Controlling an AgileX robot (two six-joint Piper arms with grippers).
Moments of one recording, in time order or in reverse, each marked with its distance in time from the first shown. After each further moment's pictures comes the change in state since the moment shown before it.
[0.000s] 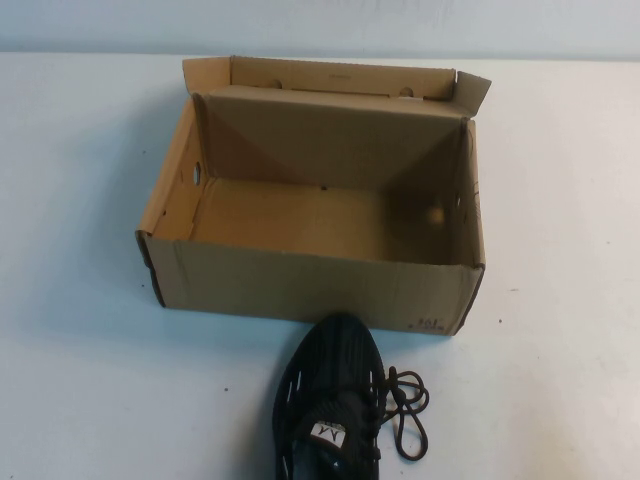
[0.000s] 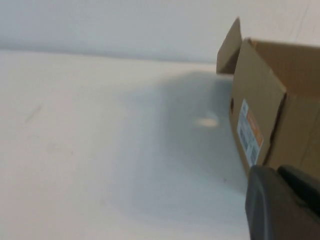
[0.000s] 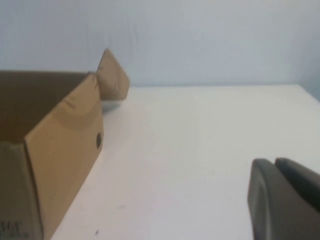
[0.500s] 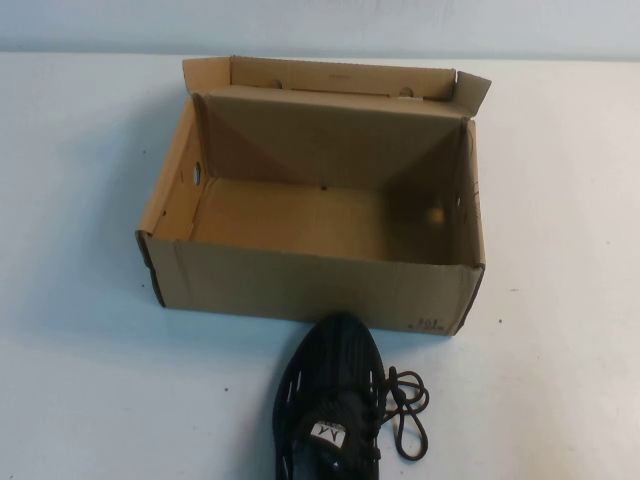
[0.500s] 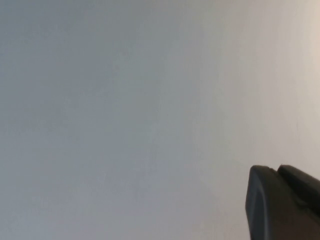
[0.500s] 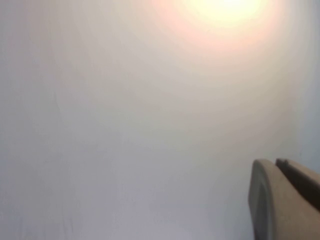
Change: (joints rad) right arm 0.000 0.000 0.000 0.020 -0.555 0.000; left arm 0.000 0.000 0.000 0.000 -0.650 0.000
